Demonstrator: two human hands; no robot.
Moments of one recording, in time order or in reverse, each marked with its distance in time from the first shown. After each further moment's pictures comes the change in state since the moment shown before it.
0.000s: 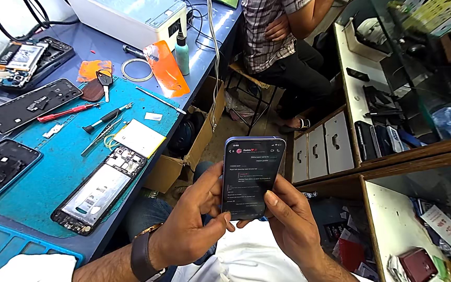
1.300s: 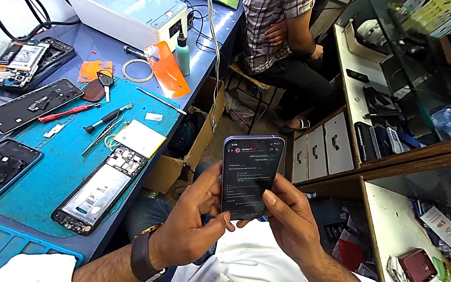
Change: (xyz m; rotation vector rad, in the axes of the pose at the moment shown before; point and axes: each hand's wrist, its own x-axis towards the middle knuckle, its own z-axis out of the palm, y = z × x) left_hand 0.000 0.001 0.000 0.000 0.016 0.016; right_hand 0.003 -0.002 0.001 -0.005 -0.004 0.011
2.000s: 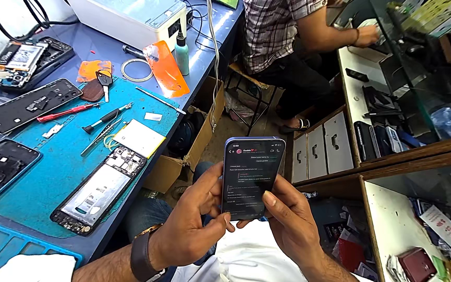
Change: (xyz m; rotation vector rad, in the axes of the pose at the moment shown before) left_hand 0.000 -0.001 0.000 -0.004 -0.015 -0.006; right_hand -0.002 0.002 -0.001 0.013 0.002 -0.006
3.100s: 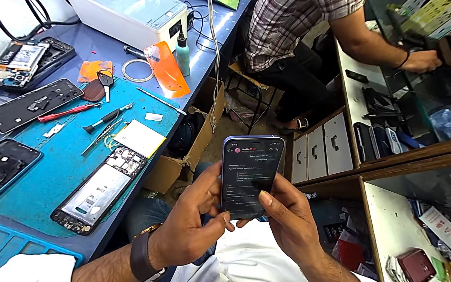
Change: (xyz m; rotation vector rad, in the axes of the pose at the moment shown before) left_hand 0.000 0.001 -0.001 0.002 0.010 0.005; right_hand 0.003 -0.003 0.002 -0.025 0.000 -0.003
